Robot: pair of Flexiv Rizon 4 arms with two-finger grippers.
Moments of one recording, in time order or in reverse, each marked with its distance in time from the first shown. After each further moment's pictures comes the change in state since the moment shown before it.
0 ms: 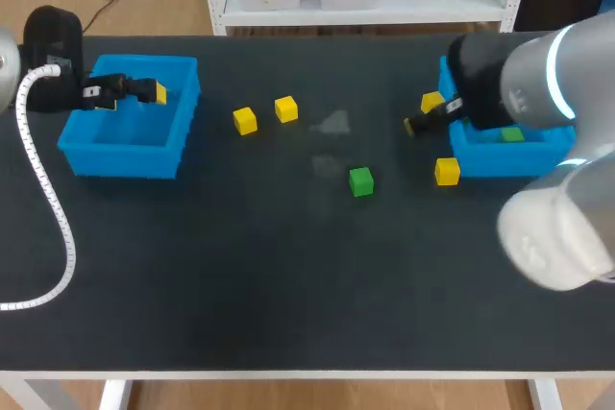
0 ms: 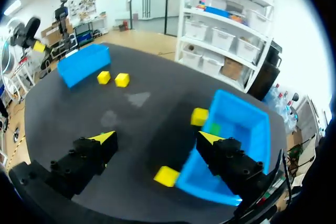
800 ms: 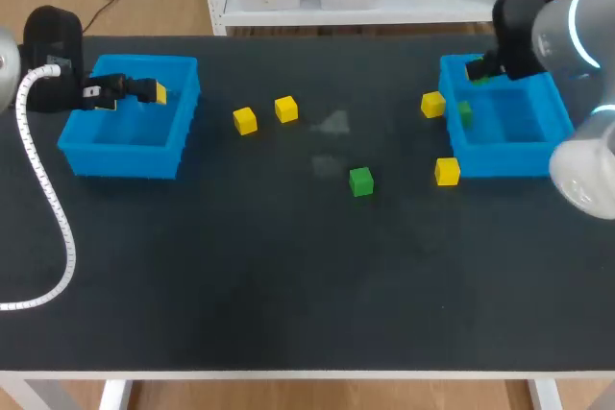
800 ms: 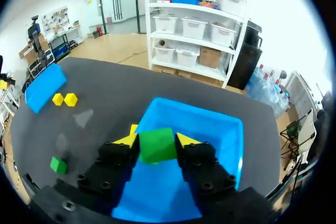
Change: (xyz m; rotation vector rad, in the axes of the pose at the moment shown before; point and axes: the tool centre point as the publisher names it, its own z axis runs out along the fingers) left arm 0.000 0.000 0.000 0.000 0.000 0.000; right arm -0.026 -0.141 0.026 0.119 -0.012 0.164
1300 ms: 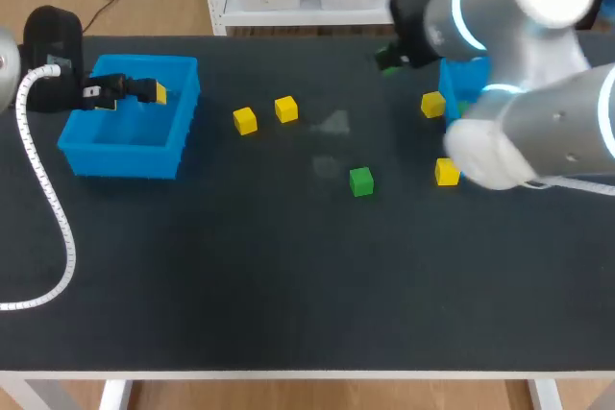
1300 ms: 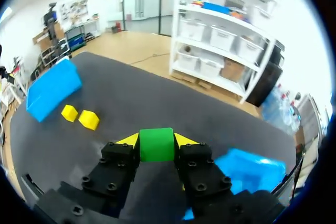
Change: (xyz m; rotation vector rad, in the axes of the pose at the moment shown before) left arm 0.000 0.000 0.000 0.000 0.000 0.000; right arm -0.053 0.093 0.074 -0.074 0.001 -0.099
